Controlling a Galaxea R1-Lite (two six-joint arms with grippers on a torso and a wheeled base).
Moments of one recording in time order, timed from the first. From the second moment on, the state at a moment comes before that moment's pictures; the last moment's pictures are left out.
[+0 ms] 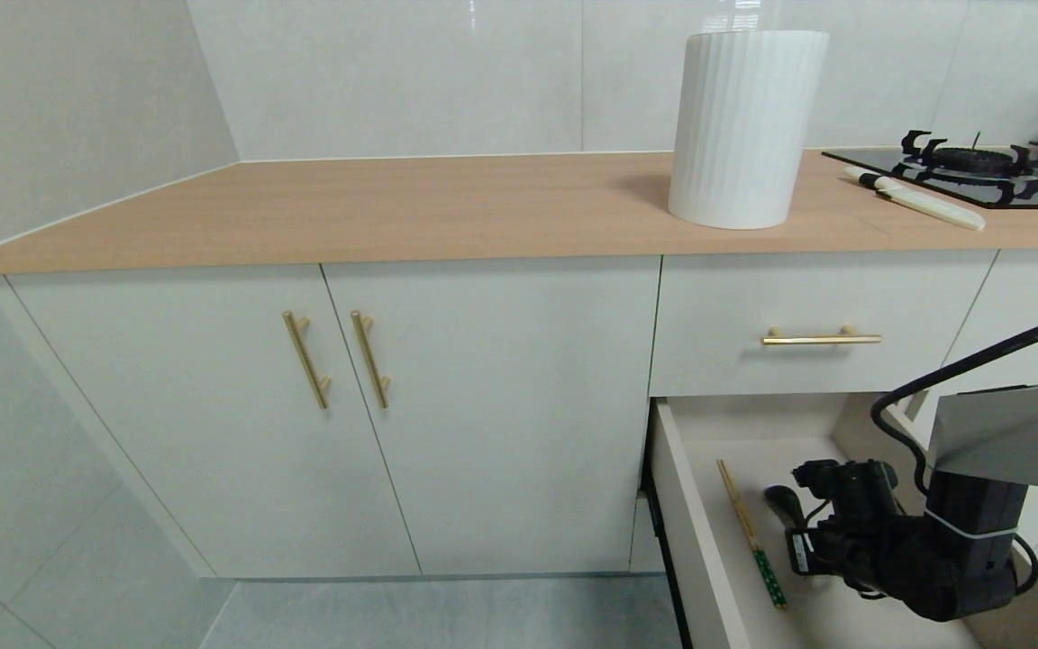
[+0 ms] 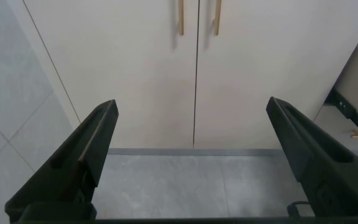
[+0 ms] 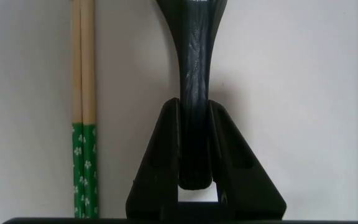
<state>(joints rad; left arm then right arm) 0.00 0.00 0.00 0.00 0.02 0.00 0.15 2.42 -0.63 -0.98 -0.20 0.06</state>
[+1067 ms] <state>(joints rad) 0.00 0.00 0.00 0.00 0.02 0.00 0.14 1.68 -0.54 -0.25 -0.17 0.06</state>
